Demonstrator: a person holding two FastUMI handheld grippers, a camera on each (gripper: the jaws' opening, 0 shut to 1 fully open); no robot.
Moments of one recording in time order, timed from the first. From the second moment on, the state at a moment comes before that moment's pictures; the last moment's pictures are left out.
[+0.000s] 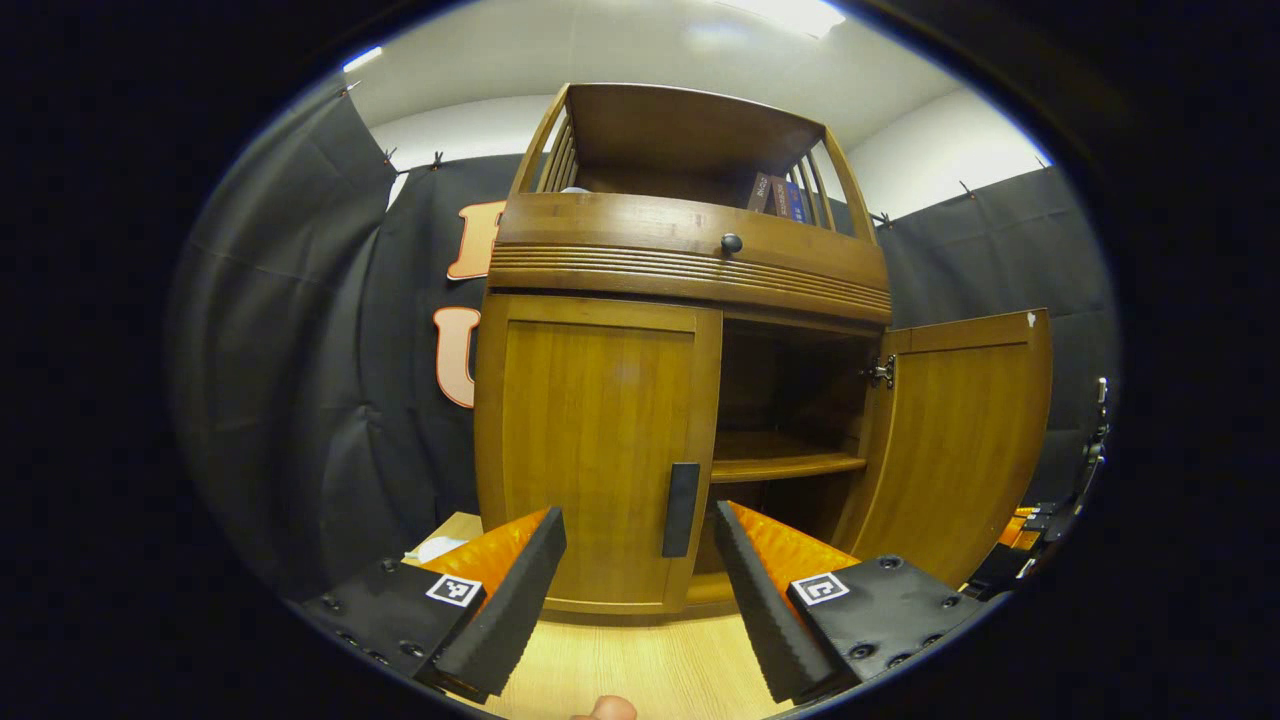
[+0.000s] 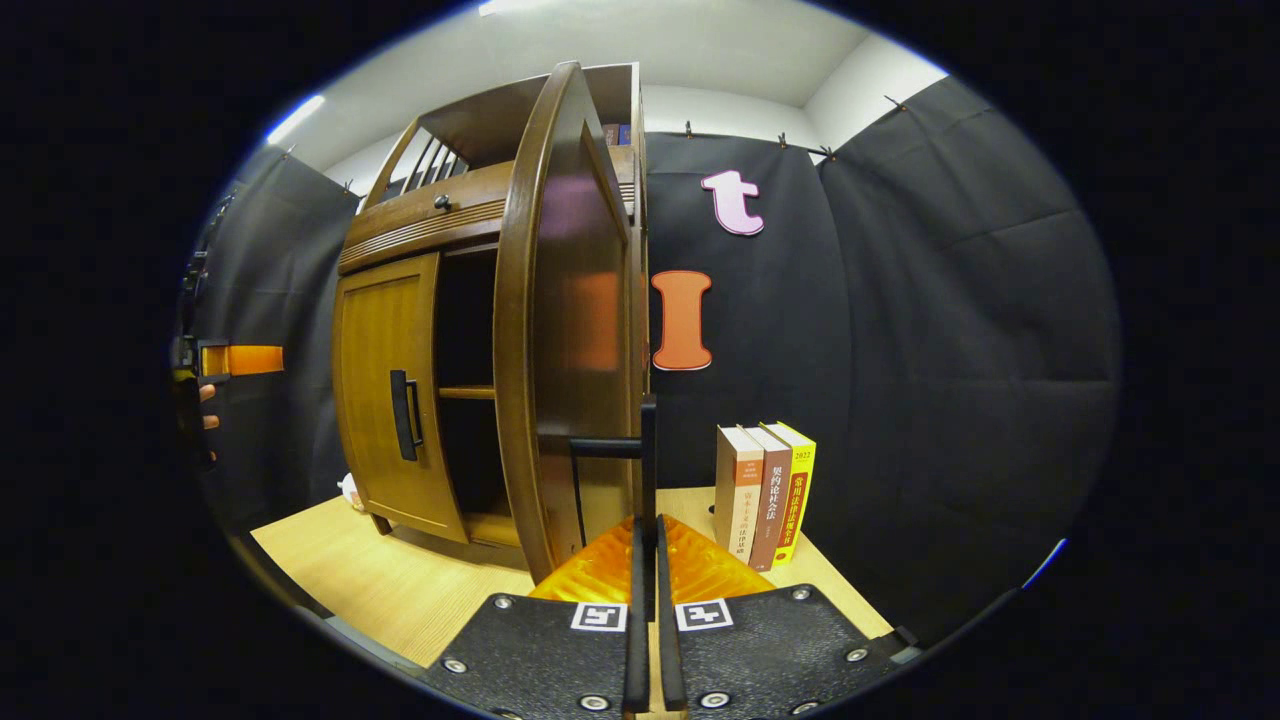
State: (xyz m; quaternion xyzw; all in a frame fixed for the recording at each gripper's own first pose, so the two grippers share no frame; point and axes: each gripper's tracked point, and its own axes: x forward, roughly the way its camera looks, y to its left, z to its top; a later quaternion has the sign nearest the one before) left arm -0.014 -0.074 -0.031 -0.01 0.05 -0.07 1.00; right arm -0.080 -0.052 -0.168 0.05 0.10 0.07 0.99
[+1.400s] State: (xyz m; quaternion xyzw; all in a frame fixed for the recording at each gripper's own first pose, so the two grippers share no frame) left arm 0.130 -0.130 -0.129 0.00 0.08 -0.08 0.99; right arm -0.106 -0.141 -0.140 0.03 0.06 0.00 1.00
